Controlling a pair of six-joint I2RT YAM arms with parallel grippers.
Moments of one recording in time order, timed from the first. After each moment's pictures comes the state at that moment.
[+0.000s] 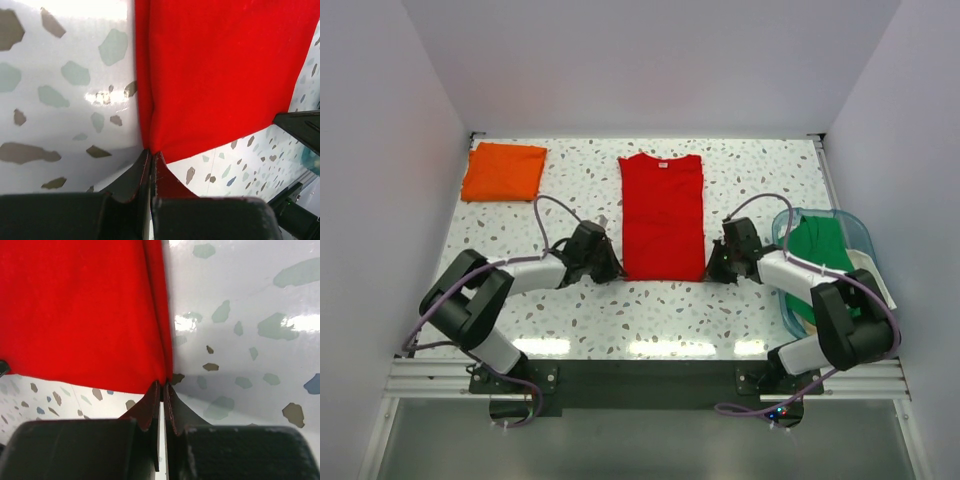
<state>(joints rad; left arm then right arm) -0.58 1.61 0.68 0.08 0.17 -0.86 0.37 1.45 0.65 -0.22 -0.13 0.64</state>
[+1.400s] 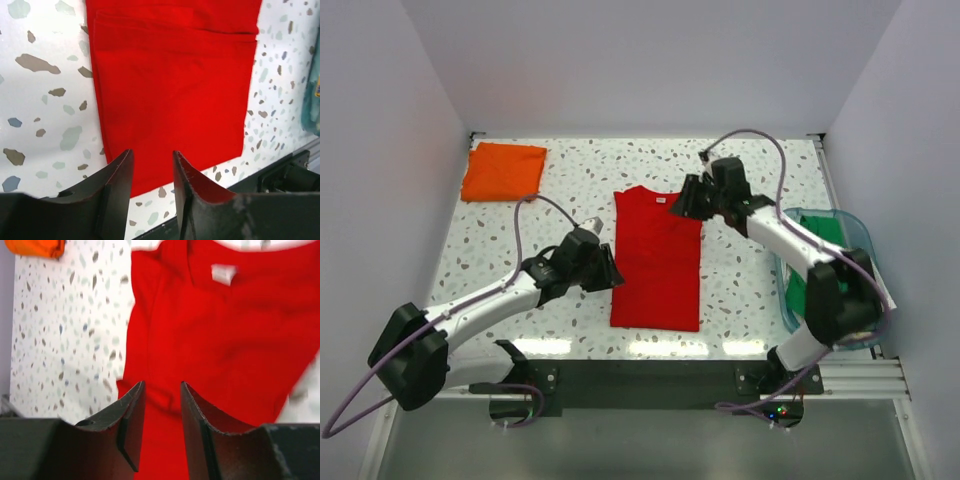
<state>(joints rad) -0.71 1.17 0.66 -0.30 0.03 -0.83 0.39 1.47 1.03 -0.21 -0.26 0.53</state>
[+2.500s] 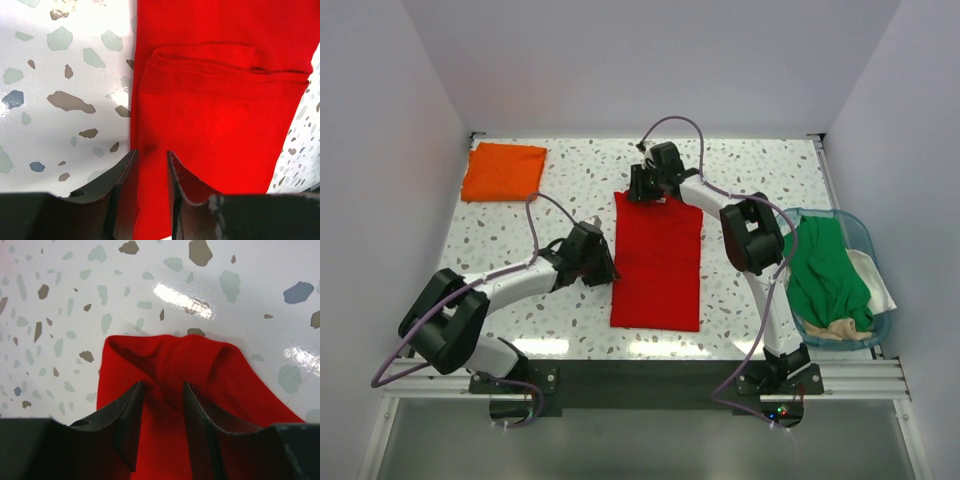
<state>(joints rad) -0.61 1.43 0.68 -0.17 0.05 -0.83 0.49 2.38 1.87 -0.20 -0.27 0.32</state>
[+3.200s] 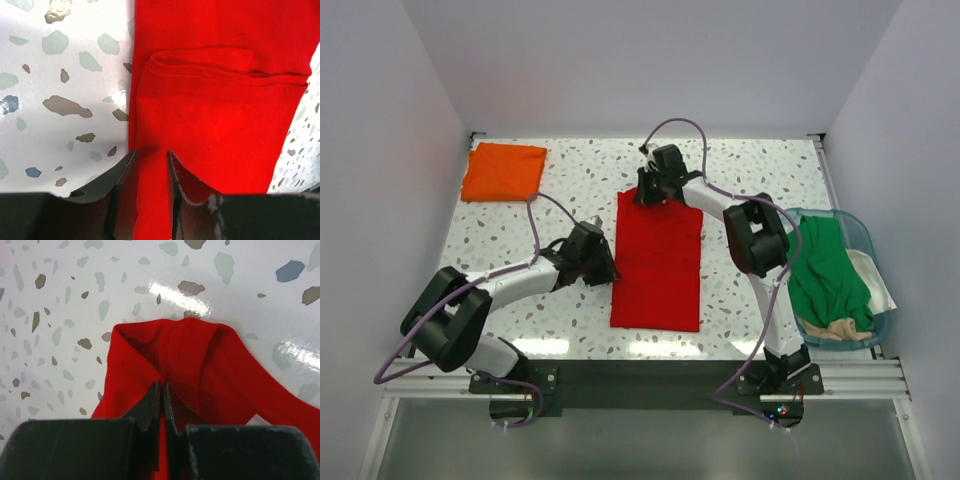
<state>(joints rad) -0.61 1.45 0.68 -0.15 0.06 -0.83 0.49 2.34 1.79 -0.19 -0.25 0.31</state>
